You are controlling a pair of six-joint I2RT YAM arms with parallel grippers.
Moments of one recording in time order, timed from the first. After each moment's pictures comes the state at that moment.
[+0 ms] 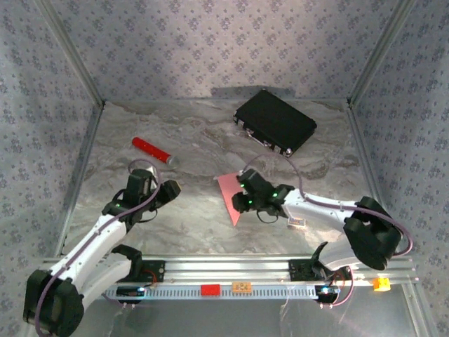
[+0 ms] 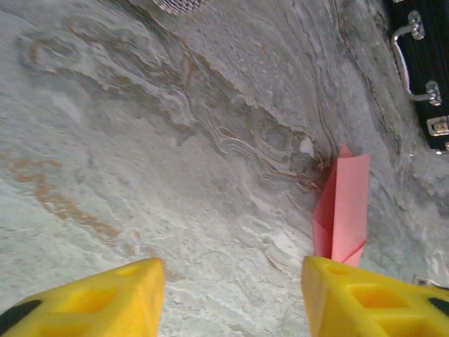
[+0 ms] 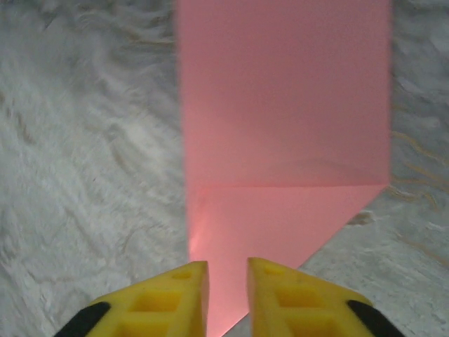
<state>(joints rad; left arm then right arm) -0.37 0.88 0.48 -0.35 0.18 -0.84 0.82 1.39 0.69 -0.22 -0.08 0.61</state>
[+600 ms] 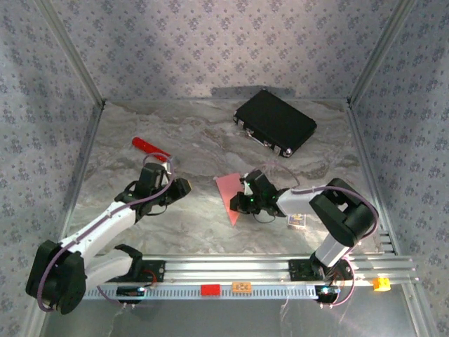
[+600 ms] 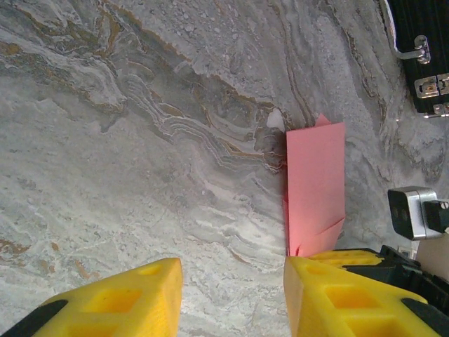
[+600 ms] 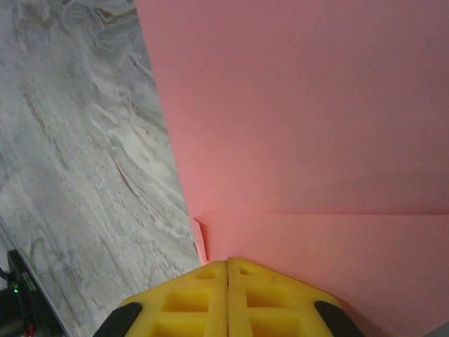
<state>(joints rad) -0.45 1.06 0.53 -0.26 0.23 -0.86 0.73 1.64 0.60 0.21 -0.39 0.86</state>
